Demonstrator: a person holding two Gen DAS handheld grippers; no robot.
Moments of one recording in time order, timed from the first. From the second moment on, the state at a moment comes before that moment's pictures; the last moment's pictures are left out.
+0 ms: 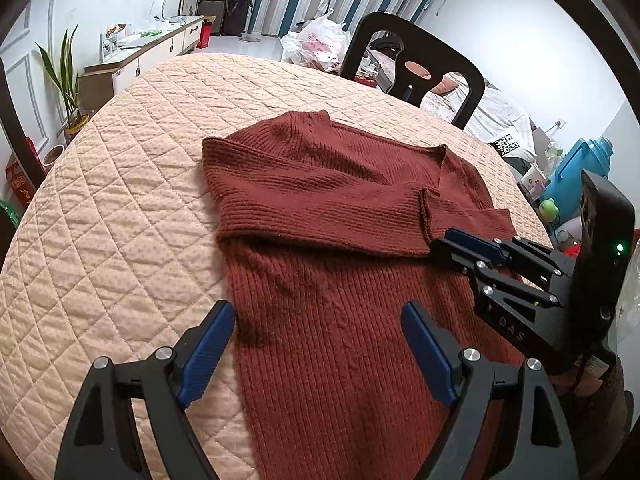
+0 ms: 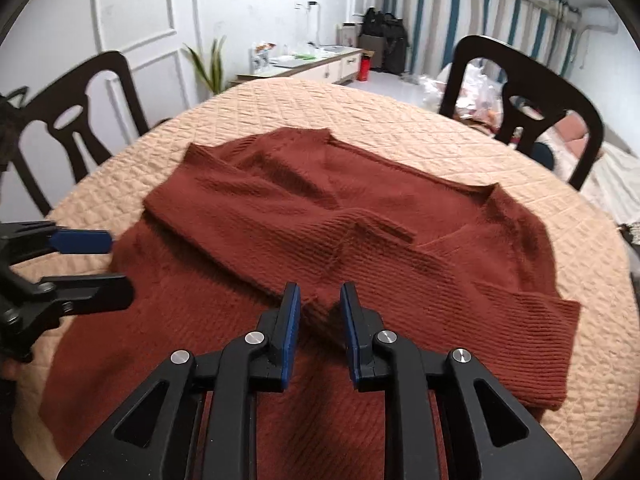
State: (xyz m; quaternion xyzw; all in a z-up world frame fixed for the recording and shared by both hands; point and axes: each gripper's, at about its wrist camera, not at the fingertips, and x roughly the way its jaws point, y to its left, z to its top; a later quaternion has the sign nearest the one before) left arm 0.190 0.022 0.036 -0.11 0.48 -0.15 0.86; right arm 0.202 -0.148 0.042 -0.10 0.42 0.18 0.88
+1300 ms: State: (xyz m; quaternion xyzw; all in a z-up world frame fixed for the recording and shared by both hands) left arm 0.103 0.030 0.026 -0.09 0.50 -0.14 0.85; right arm 0.081 -0.264 0.065 0.03 0.43 0.12 0.89
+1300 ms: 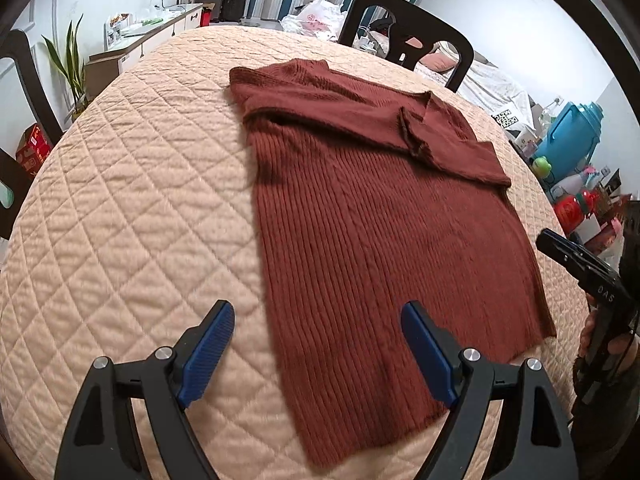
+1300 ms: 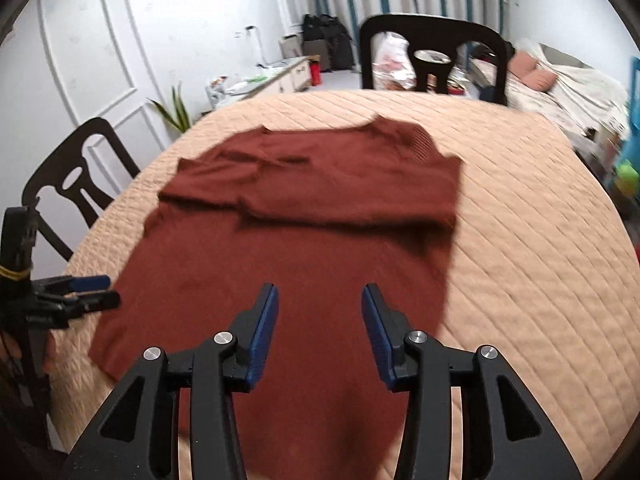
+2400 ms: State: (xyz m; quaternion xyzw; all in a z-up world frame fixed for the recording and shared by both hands) left arm 0.056 0.033 0.022 -0.17 0.51 -0.14 0.83; right arm 0.014 -0.288 0.026 0.08 0.45 0.10 0.88
